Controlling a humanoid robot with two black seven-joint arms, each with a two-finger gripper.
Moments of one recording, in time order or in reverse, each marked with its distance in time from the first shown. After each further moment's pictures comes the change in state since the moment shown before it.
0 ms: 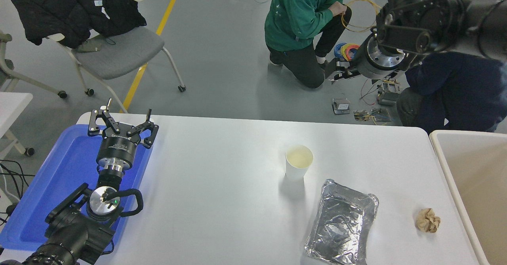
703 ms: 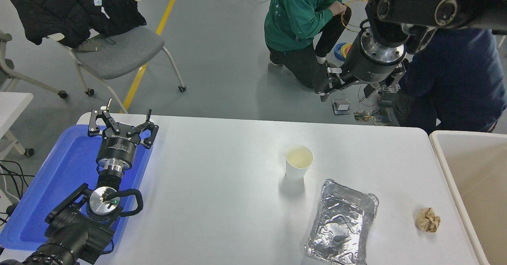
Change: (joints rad) left arm 0.000 0.000 0.000 0.000 0.000 0.000 0.000; right arm 0.140 -0.048 0.048 0.145 0.000 0.178 -0.004
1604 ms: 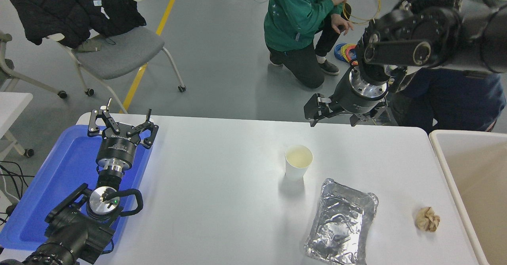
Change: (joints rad) left arm 0.000 0.000 0.000 0.000 0.000 0.000 0.000; right arm -0.287 0.029 0.089 -0.077 0.001 -0.197 0.001
